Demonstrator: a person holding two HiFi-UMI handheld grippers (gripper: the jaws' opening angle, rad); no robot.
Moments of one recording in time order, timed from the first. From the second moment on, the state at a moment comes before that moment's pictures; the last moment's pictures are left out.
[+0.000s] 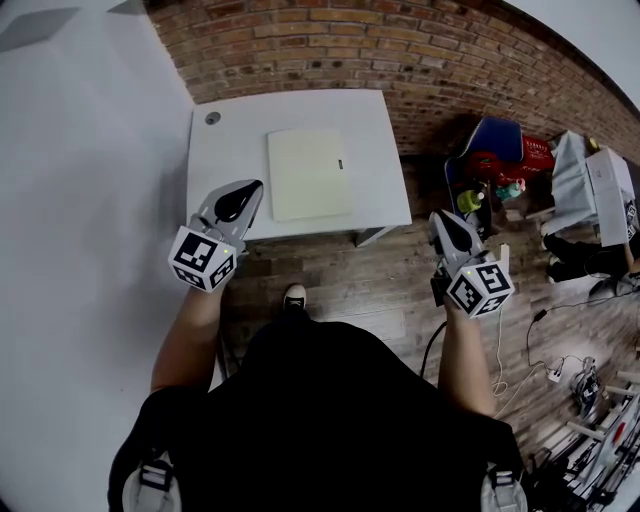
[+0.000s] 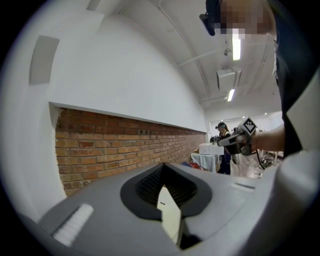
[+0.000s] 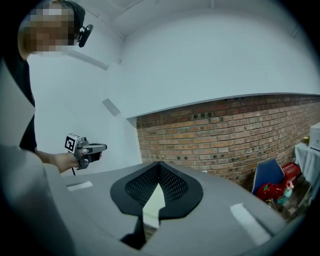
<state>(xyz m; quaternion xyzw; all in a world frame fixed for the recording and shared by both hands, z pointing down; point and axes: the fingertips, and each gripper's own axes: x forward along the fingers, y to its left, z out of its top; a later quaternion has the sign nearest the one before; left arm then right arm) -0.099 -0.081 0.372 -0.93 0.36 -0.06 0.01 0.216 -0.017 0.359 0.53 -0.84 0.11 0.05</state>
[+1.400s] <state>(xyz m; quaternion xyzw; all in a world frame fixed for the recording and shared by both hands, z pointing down) -0.171 -0.207 0.375 -0.94 0.33 -0.04 0.00 0.138 -0.118 0.351 0.55 -0.83 0.11 0.05</state>
